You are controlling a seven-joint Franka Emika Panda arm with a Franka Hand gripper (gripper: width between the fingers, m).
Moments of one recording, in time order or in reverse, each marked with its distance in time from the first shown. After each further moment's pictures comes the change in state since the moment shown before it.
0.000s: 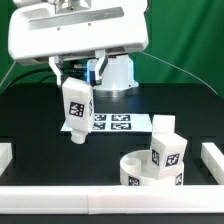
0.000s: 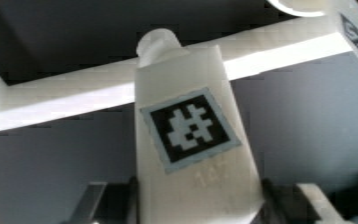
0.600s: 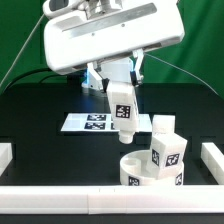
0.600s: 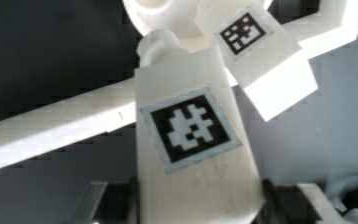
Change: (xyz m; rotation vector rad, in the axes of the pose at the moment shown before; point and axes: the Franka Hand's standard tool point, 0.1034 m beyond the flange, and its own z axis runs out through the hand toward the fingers) arm -0.011 -0.052 0.005 0.109 -0.075 0.075
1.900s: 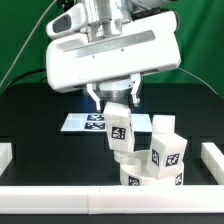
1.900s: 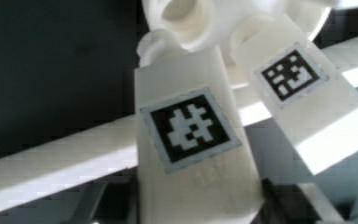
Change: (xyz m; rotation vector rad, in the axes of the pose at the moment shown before) arm -0.024 0.009 0.030 -0.038 0.012 0.011
